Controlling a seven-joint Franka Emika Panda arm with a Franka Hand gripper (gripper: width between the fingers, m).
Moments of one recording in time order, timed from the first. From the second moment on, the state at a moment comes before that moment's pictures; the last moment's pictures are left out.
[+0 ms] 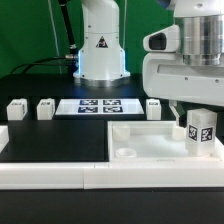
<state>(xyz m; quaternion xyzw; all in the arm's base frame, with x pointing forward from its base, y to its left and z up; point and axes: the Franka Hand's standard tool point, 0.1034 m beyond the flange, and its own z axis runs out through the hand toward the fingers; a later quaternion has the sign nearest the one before) 0.617 0.128 0.062 -0.94 0.33 0.00 0.05</state>
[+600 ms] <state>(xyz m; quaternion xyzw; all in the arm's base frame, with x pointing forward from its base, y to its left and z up) 0.626 0.111 0.068 -1.00 -0.02 -0.02 0.04</state>
